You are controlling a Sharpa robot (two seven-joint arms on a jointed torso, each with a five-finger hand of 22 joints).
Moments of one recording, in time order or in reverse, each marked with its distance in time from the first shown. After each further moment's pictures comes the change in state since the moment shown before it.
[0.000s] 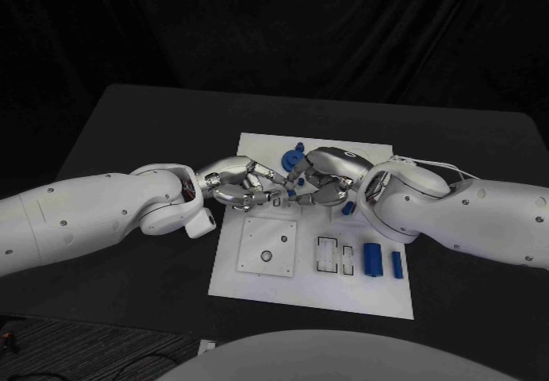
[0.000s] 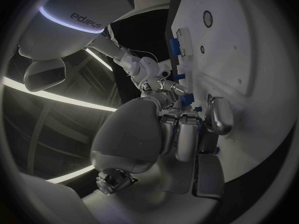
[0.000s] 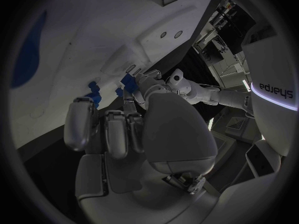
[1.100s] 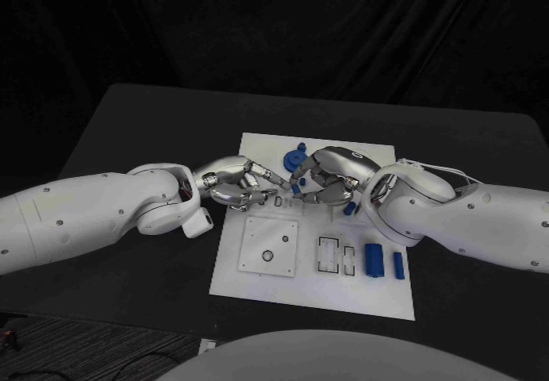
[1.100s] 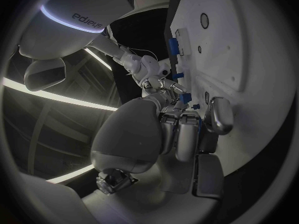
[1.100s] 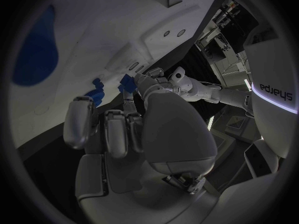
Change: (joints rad) left arm 0.000 -0.022 0.000 0.006 0.000 0.000 -0.001; left_hand 0.000 0.000 0.003 0.003 0.000 0.023 0.009 0.000 0.003 0.000 0.000 0.000 0.000 0.000 0.000 0.000 0.000 0.000 0.000 0.000 0.000 0.000; right arm -0.012 -0.015 0.000 0.001 0.000 -0.049 0.008; right_hand 0.009 0.004 0.006 -0.007 -0.009 -0.008 -0.003 -0.006 0.000 0.000 0.007 -0.004 0.000 -0.001 0.006 -0.008 0.000 0.000 -0.007 0.007 -0.018 0.000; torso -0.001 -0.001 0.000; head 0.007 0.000
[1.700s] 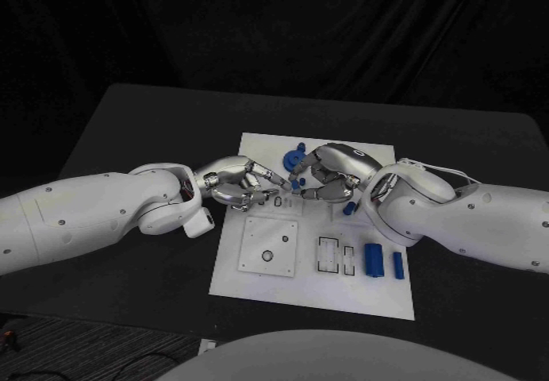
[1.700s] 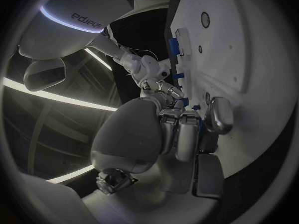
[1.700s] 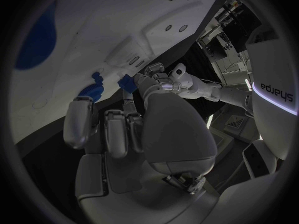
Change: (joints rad) left arm 0.000 0.010 0.000 -0.005 0.000 0.000 0.000; left_hand 0.000 0.000 0.003 -0.003 0.000 0.000 0.000 0.000 0.000 -0.004 0.004 0.000 0.000 0.000 0.000 0.000 0.000 0.000 -0.004 0.004 -0.004 0.000; right arm 0.000 -0.003 0.000 0.005 0.000 -0.046 0.003; right_hand -0.004 0.003 0.000 0.000 -0.008 0.000 0.008 -0.010 0.001 0.000 0.000 0.000 0.000 0.000 0.000 0.000 0.000 0.000 0.000 0.000 0.000 0.000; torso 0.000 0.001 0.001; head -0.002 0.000
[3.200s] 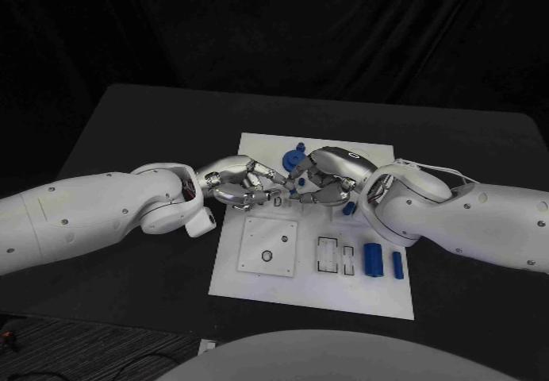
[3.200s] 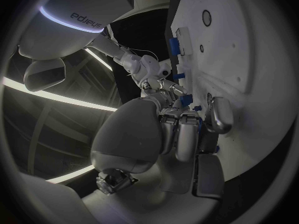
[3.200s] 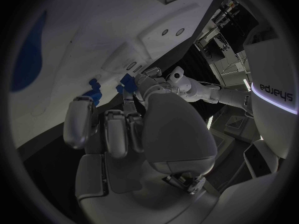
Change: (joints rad) left arm 0.000 0.011 0.000 -0.006 0.001 0.001 0.003; left_hand 0.000 0.000 0.000 0.000 0.000 -0.013 -0.002 0.002 -0.004 0.000 0.000 0.000 0.000 -0.004 0.004 0.000 0.000 0.000 -0.007 0.000 0.000 -0.003; right arm -0.001 0.011 -0.001 -0.003 0.000 0.043 -0.001; right_hand -0.006 -0.005 0.002 0.002 -0.023 0.000 0.000 0.000 -0.003 0.000 0.000 0.000 0.001 0.000 0.000 0.000 0.000 0.000 0.000 0.000 0.000 0.000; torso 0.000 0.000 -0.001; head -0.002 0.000
